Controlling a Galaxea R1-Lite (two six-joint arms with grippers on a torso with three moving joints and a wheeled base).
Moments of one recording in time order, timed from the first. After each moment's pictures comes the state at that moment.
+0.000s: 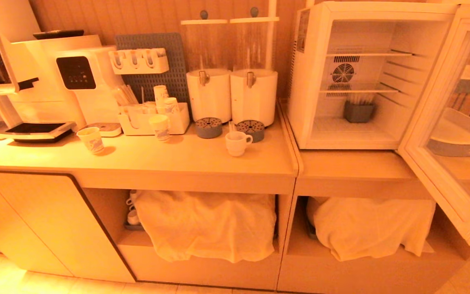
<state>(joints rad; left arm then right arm) 0.00 0.00 -0.03 0.10 -0.02 0.09 0.00 0.00 0.00 -0.04 0.00 0.02</state>
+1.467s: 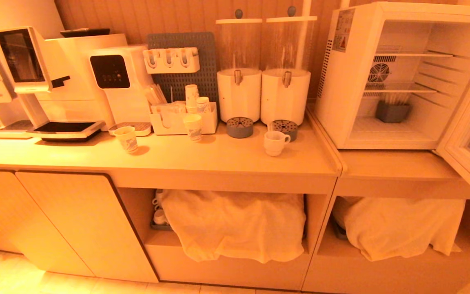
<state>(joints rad) 0.00 0.00 -0.03 0.07 -0.02 0.08 0.00 0.00 0.00 -0.04 0.00 0.02</state>
